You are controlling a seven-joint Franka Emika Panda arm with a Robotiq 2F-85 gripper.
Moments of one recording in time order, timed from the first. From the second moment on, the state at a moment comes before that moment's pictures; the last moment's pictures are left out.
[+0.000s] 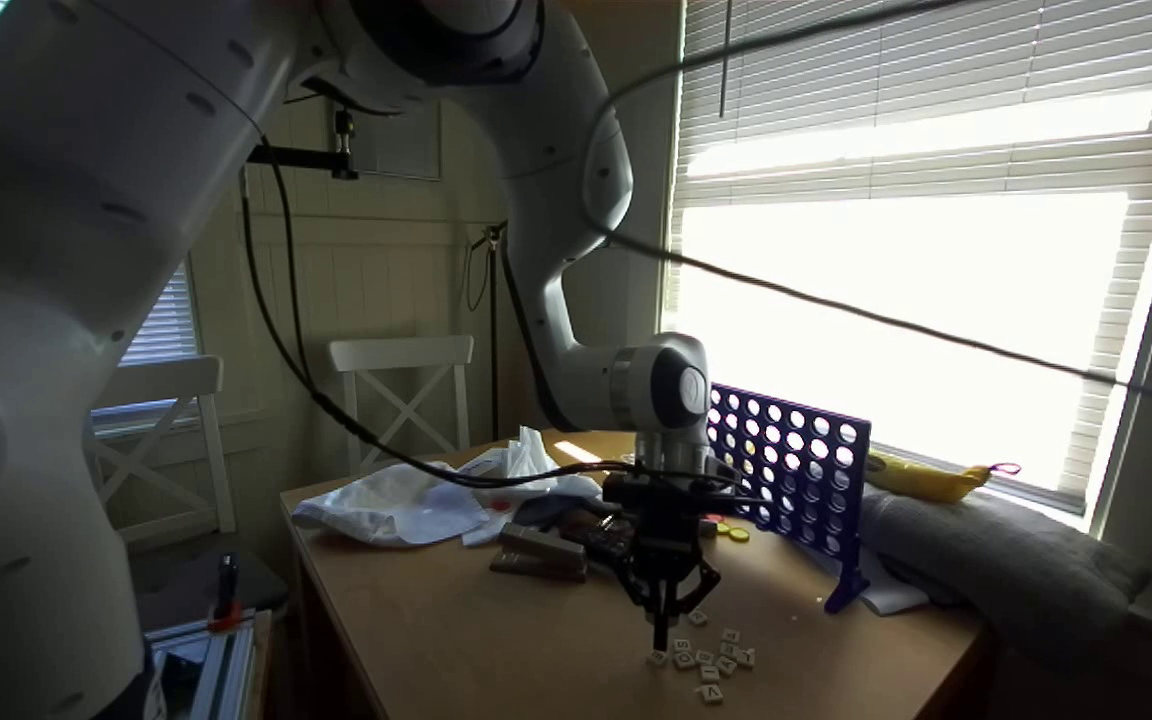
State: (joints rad) arm 0.14 0.57 0.06 -2.07 -0.46 2.28 -0.27
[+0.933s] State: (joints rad) arm 0.13 0.58 0.06 -2.07 -0.45 2.24 -0.27
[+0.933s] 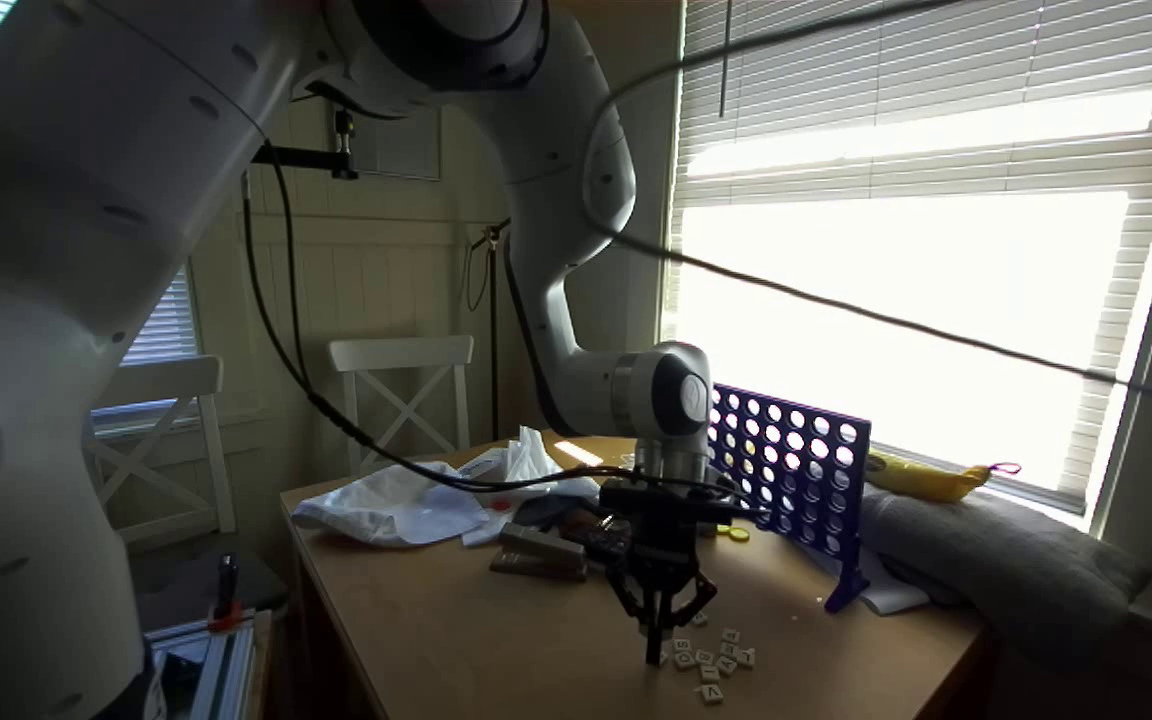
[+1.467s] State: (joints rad) arm 0.12 0.58 0.06 -2.06 -0.45 2.24 -0.27
